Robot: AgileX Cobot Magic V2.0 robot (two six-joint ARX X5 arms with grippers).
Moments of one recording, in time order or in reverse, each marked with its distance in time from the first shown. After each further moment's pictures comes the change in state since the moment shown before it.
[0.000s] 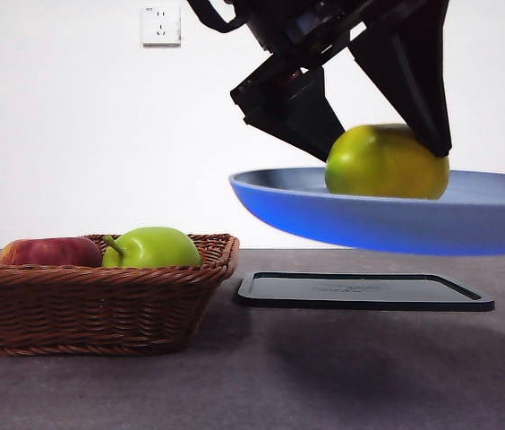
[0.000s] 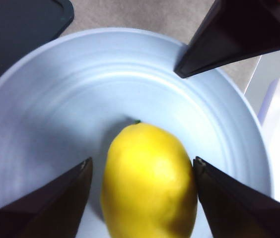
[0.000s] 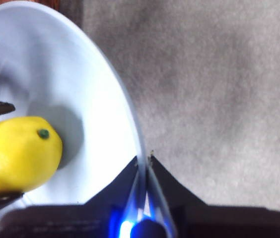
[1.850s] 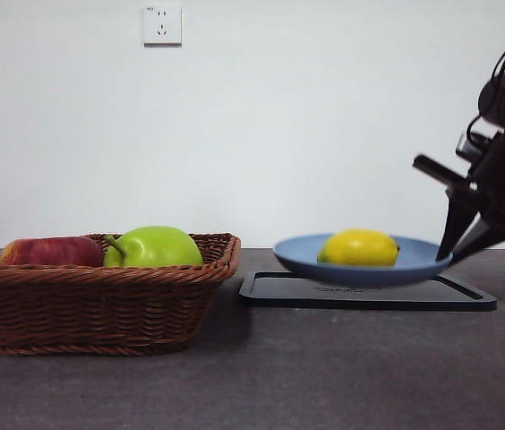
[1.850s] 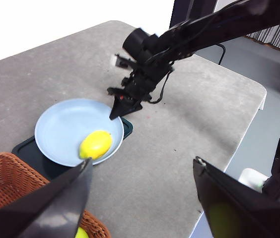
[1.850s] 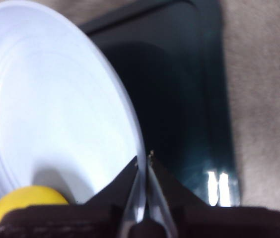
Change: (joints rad) left arm 0.156 -0.700 0.000 -0.206 -0.001 -0.015; right arm -0.131 0.838 0.489 0.359 0.059 0.184
